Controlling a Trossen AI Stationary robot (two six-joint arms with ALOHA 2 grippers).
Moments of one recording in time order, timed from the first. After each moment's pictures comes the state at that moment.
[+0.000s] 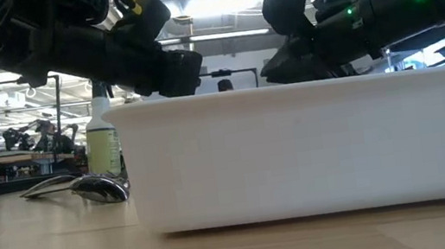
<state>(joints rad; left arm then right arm) -0.26 1.80 0.64 1.03 -1.13 0.24 0.35 1.82 0.61 0.96 1.05 0.83</state>
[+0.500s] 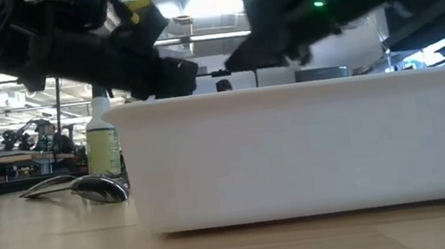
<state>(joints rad) -0.25 1.80 0.60 1.03 -1.13 0.22 0.22 1.72 0.77 0.60 0.66 0.15</state>
